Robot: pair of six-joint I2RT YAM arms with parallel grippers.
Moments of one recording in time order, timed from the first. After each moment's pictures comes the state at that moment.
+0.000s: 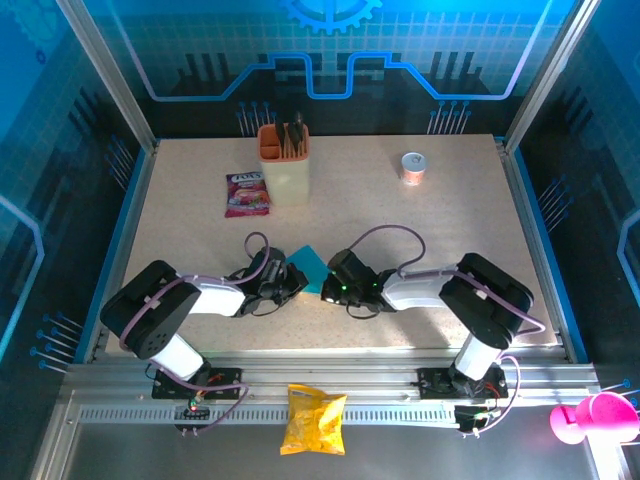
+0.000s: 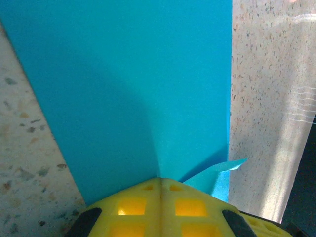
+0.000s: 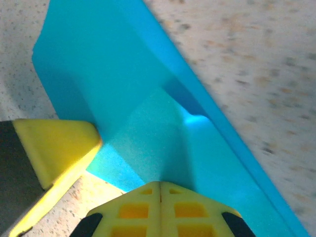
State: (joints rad) left arm -0.58 1.58 0.44 0.36 0.20 -1.24; right arm 0.88 1.68 0.71 0.06 -0.02 1.05
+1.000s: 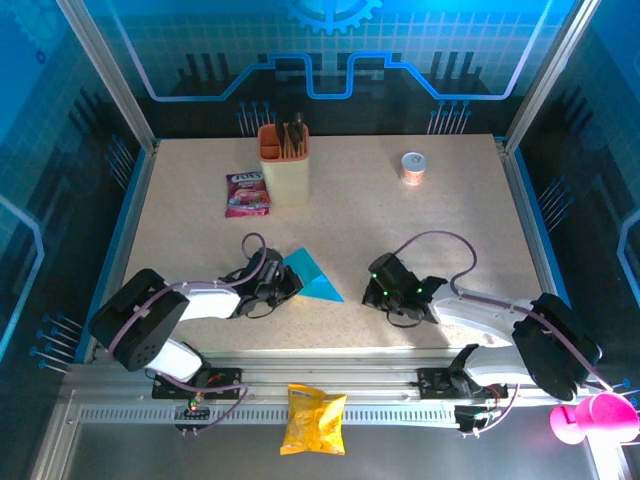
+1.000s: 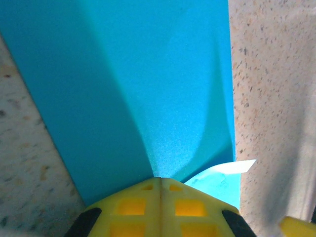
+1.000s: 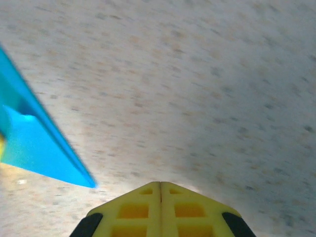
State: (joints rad) left arm -0.58 1.49 0.44 0.21 0.17 -1.13; right arm 0.76 1.28 0.56 -0.27 0.04 1.00
